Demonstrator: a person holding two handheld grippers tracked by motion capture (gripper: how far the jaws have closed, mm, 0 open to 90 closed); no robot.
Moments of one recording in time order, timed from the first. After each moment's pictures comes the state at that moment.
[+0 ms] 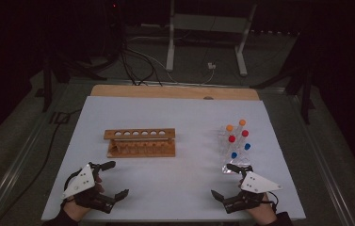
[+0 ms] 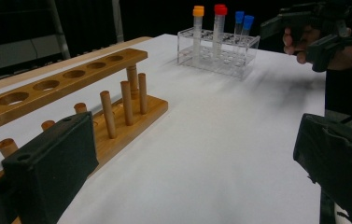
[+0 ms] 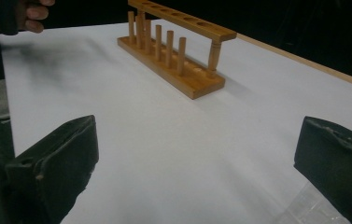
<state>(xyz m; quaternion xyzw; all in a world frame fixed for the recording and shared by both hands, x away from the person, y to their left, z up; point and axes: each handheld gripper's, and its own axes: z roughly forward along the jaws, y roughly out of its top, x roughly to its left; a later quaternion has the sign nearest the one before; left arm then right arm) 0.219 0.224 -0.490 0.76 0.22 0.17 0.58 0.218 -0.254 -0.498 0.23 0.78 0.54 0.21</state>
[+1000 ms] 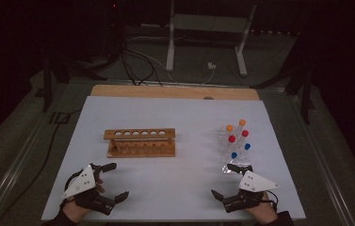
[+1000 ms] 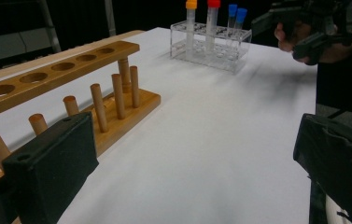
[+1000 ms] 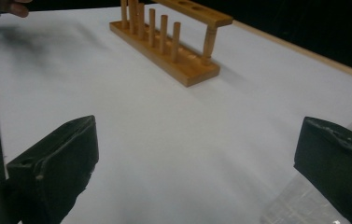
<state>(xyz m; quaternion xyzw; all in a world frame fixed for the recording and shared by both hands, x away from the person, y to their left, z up) 0.218 0.223 -0.492 0.77 0.21 0.16 0.58 0.219 -0.252 -0.498 0.24 0.80 0.51 0.22</state>
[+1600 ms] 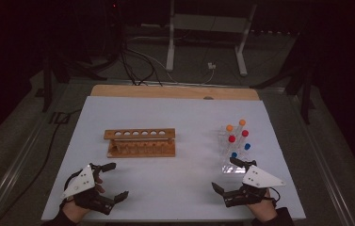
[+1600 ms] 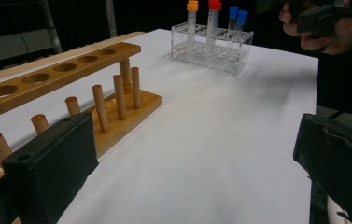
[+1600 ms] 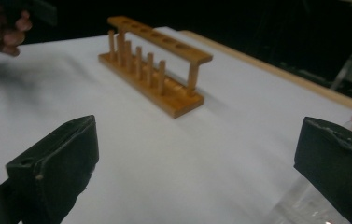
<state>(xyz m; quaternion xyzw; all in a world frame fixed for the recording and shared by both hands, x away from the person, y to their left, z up) 0.219 0.224 -0.492 0.77 0.21 0.16 0.58 0.218 -0.248 -0.467 0.26 0.77 0.53 0.25</state>
